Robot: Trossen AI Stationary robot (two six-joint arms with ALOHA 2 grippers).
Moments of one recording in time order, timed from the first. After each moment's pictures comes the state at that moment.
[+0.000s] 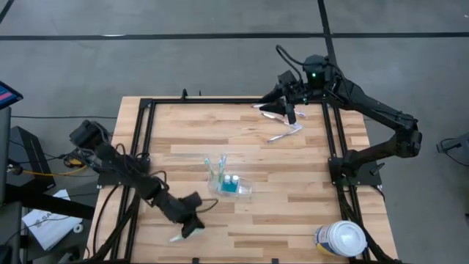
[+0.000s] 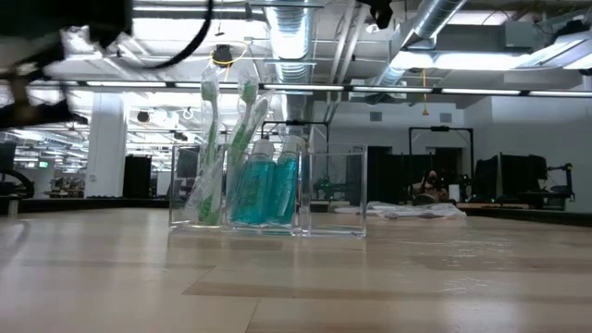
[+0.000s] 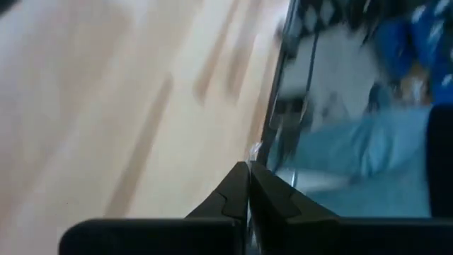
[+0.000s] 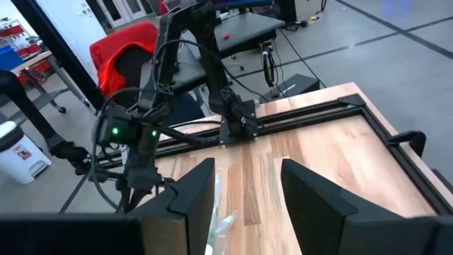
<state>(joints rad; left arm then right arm) -0.65 1.45 0.67 0.17 -0.14 -1.18 -0.48 1.30 1.42 -0.43 -0.60 0.12</state>
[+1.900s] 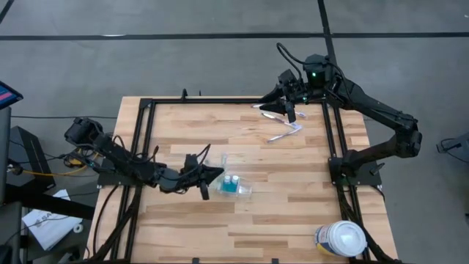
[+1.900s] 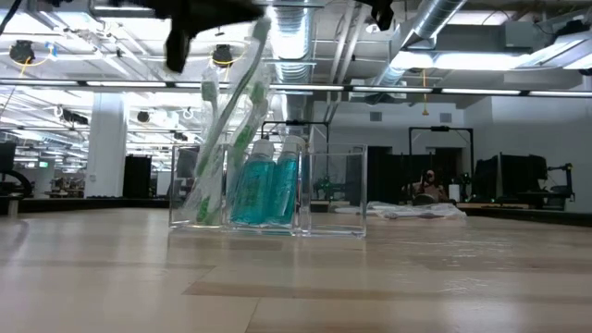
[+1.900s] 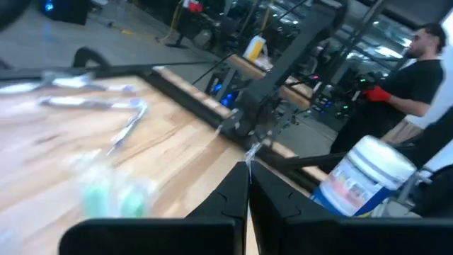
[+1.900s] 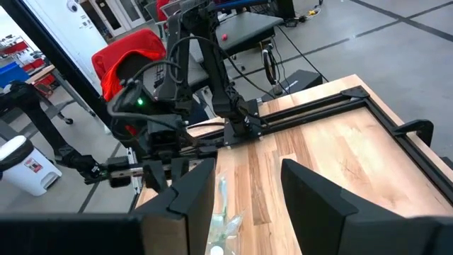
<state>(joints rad) -0.46 1.36 0.61 0.65 -0.80 -0.59 -0.49 1.30 1.42 -0.43 -0.60 0.18</state>
